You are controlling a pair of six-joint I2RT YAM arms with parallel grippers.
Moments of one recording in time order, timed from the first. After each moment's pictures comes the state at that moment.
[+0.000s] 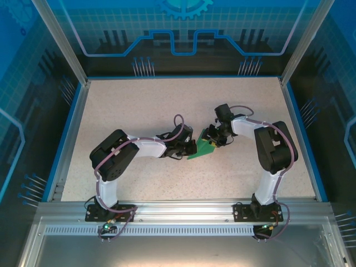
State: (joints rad) left arm -0.74 1.92 1.01 0.03 0.19 -0.82; right arm 0.32 1.88 1.09 -0.50 -0.34 0.76
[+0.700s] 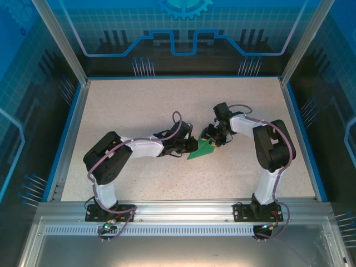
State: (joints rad) left arm -0.74 1.84 1.01 0.02 0.18 -0.82; right arm 0.32 1.90 1.13 -0.56 -0.34 0.76
